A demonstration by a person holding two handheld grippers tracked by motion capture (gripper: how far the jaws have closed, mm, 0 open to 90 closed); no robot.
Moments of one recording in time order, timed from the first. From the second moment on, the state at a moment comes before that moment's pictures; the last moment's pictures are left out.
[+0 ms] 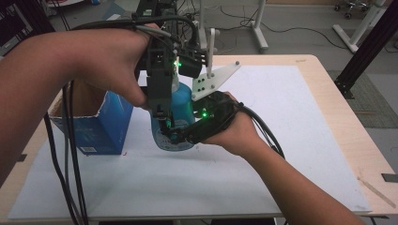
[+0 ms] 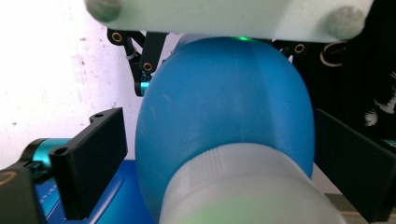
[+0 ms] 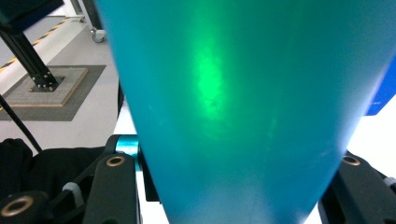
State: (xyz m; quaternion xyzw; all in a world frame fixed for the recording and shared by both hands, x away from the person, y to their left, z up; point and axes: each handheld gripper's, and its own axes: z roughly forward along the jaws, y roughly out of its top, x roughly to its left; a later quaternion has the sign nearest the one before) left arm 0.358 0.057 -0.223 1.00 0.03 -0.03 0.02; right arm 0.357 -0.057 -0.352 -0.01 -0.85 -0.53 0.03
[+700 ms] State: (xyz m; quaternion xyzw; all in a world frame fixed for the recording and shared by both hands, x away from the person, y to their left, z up) left arm 0.356 0.056 -0.220 1.00 0.03 -0.02 0.03; right arm 0.356 -0.058 -0.350 -0.02 -0.85 -0.53 0.03
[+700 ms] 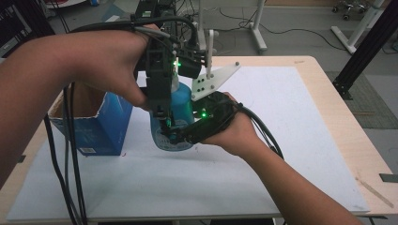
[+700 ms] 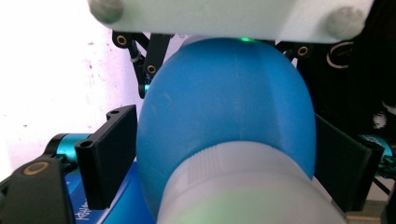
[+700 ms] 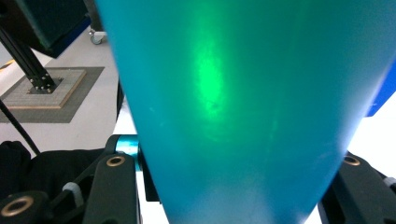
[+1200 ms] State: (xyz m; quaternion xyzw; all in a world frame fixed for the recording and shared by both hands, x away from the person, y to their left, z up) left arm 0.357 0.057 -0.222 1.00 0.03 -0.02 0.02; right arm 0.356 -0.055 -0.351 -0.02 -0.84 -0.53 0.03
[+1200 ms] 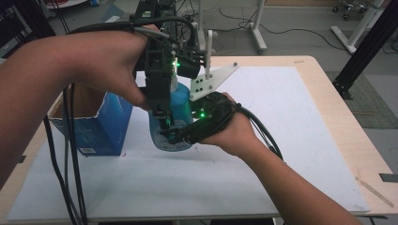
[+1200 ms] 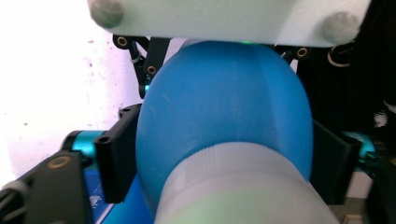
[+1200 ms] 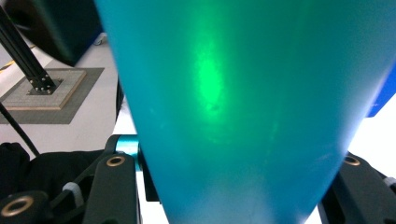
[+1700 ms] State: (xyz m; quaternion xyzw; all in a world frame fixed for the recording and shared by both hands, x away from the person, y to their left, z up) left arm 0.357 0.056 -0.222 1.00 0.03 -0.02 0.02; right arm 0.355 -0.055 -0.351 -0.02 -0.84 -0.53 0.03
